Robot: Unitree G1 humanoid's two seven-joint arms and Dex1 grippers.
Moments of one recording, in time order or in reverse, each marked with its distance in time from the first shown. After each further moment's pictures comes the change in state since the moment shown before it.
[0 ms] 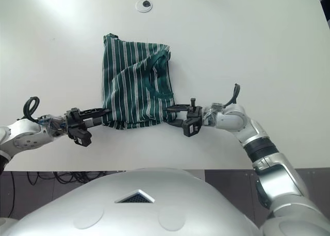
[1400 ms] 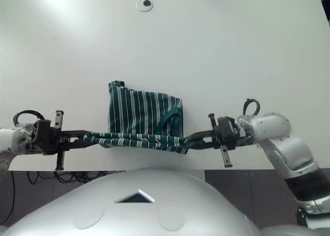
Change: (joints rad) left arm 0.374 0.141 0.228 -0.533 -1.466 0.790 -1.062; right arm 0.301 -0.288 -0.269 -0.702 0.948 0.973 0.511
